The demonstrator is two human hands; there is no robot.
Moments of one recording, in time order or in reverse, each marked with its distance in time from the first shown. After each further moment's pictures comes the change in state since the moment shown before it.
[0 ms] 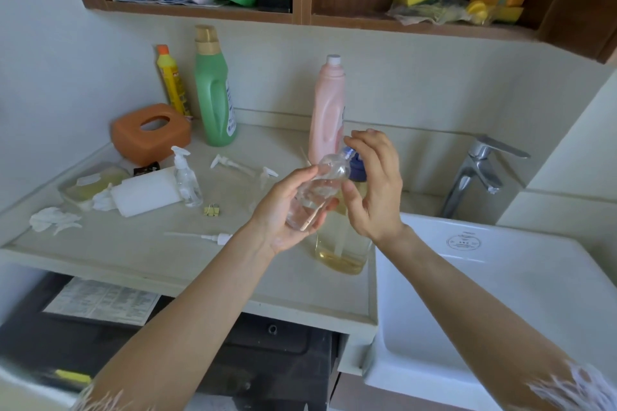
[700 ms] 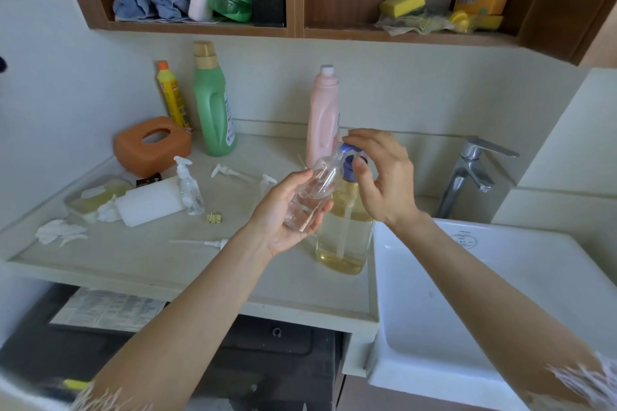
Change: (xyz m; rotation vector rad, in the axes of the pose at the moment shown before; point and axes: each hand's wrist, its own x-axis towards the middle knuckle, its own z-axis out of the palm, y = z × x) left_hand -0.009 0.004 0.001 -0.005 0.022 -0.035; right_hand 0.021 -0.007 -0.025 -0.039 -0.094 0.130
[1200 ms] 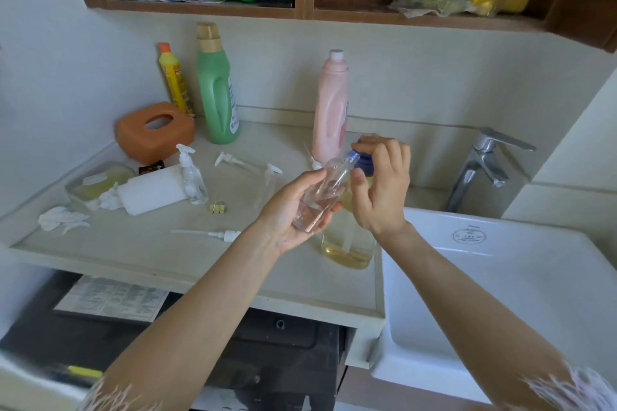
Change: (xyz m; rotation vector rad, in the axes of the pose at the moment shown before) left_hand 0.010 -0.007 -0.006 0.045 -0.009 -0.022; right_hand -0.022 0.000 0.033 -0.066 0.144 0.037
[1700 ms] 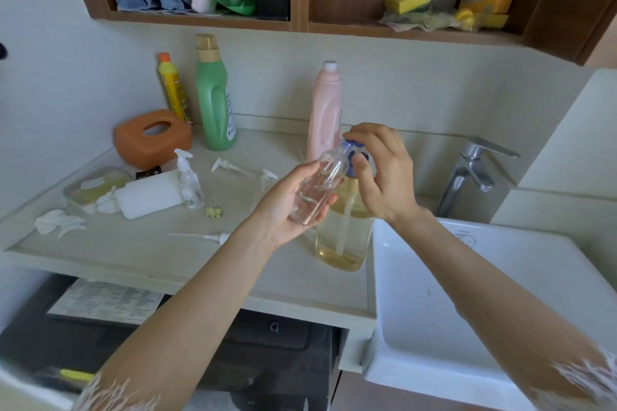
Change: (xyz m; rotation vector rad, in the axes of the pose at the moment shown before) left_hand -0.003 0.004 0.006 0.035 -0.046 0.074; right_hand 0.025 -0.002 -0.030 0.023 -0.171 -0.062
